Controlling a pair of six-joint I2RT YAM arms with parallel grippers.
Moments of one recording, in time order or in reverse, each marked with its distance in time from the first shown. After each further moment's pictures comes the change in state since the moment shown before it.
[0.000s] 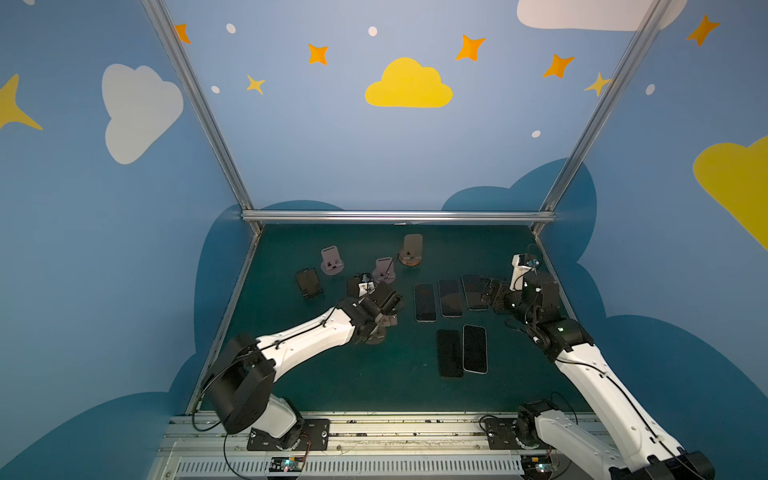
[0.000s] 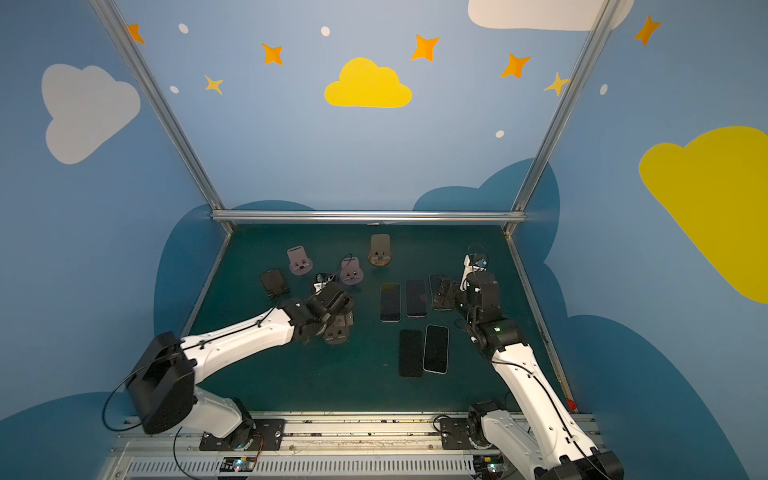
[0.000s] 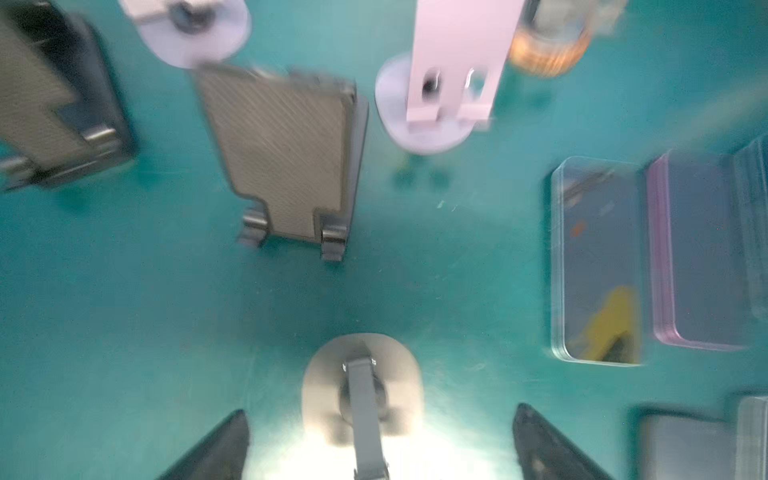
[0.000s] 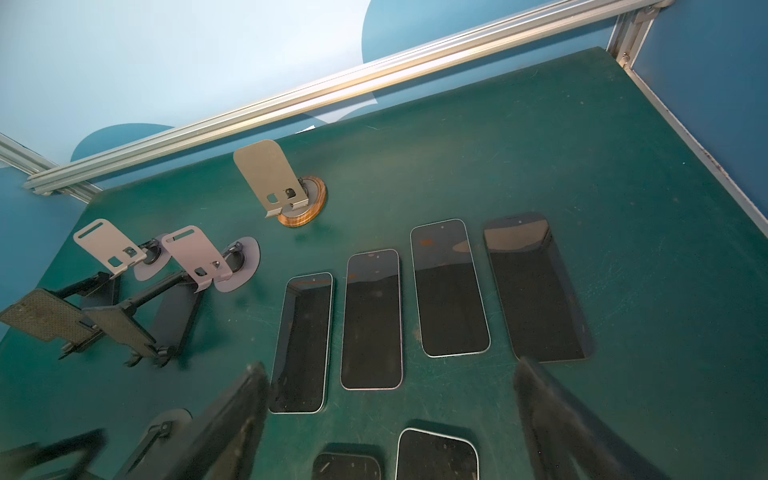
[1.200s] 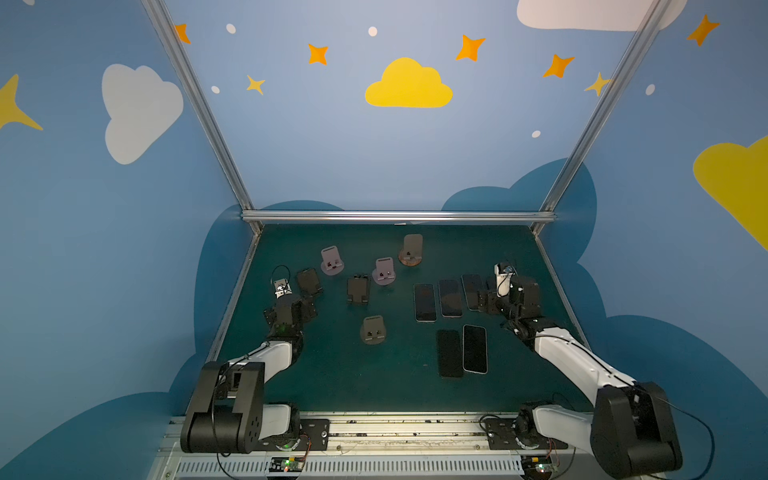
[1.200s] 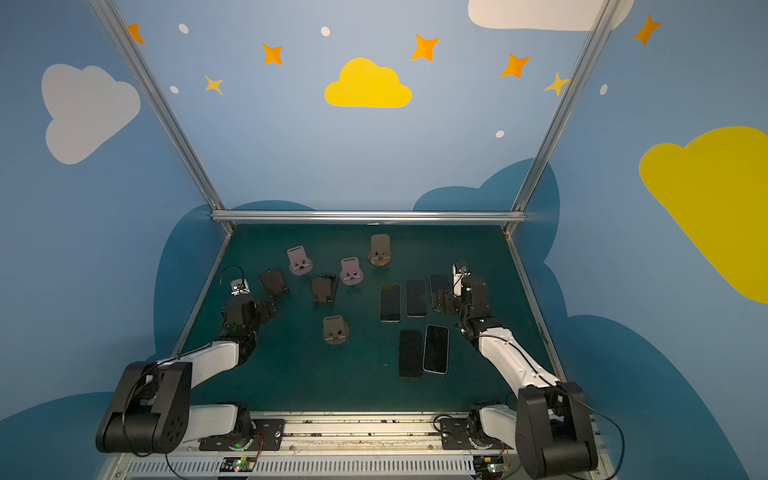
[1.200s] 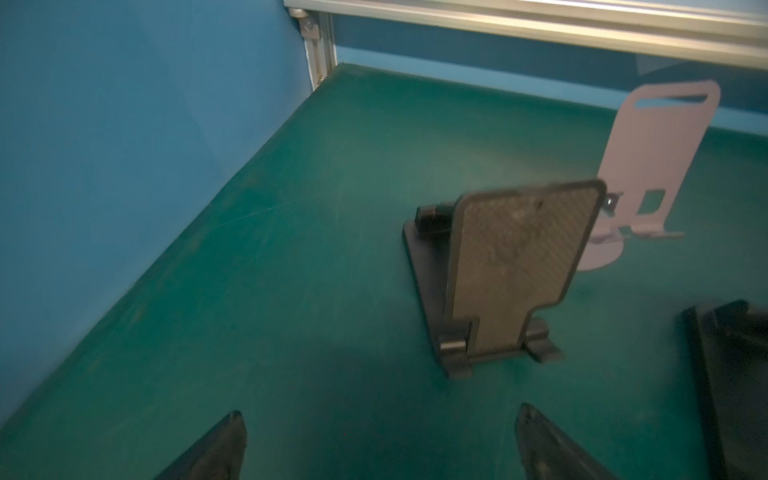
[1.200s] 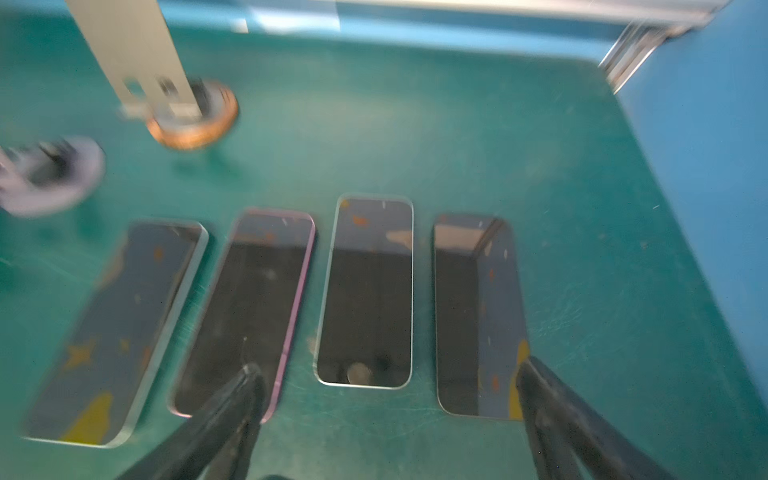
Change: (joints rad) left arm 0.800 -0.088 -0.624 1.030 0.145 0.599; right arm -0.101 0.340 -0.182 0.392 -0.007 -0.399
